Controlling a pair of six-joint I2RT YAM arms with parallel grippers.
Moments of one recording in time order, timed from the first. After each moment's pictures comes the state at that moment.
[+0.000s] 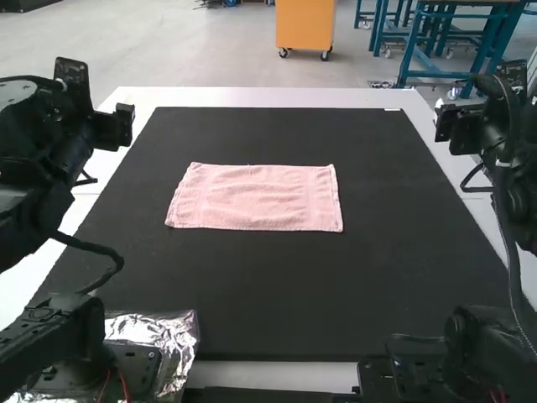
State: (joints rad) left arm -0.04 0.64 0.50 0.20 -0.16 0.25; right arm -0.04 0.69 0.56 0.11 -0.02 -0.15
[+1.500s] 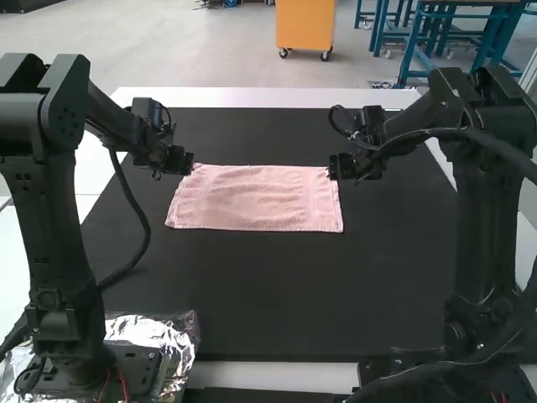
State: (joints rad) left arm 0.02 1.97 1.17 0.00 0.03 0.12; right arm 0.25 2.13 1.32 -0.05 -0.04 0.00
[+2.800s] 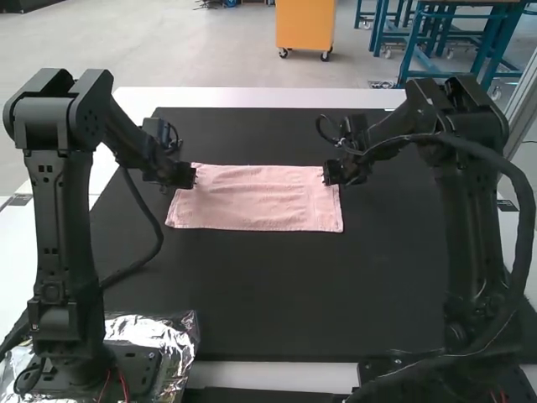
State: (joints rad) left arm 0.02 2.14 1.20 0.12 0.07 0.12; right arm 0.28 2.26 1.44 -0.07 -0.03 -0.01
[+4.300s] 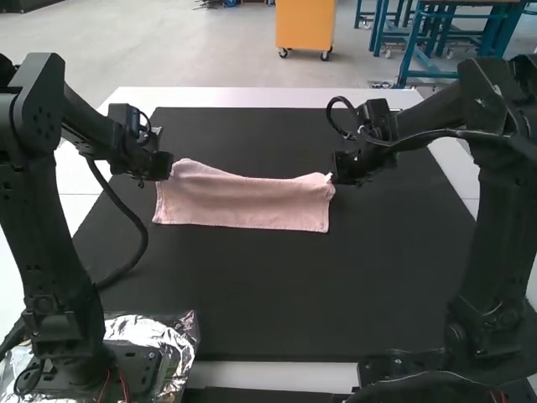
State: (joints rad) left arm 0.11 1.83 1.00 0.02 0.24 0.15; right arm 0.28 1.88 1.14 -0.19 -0.32 0.05
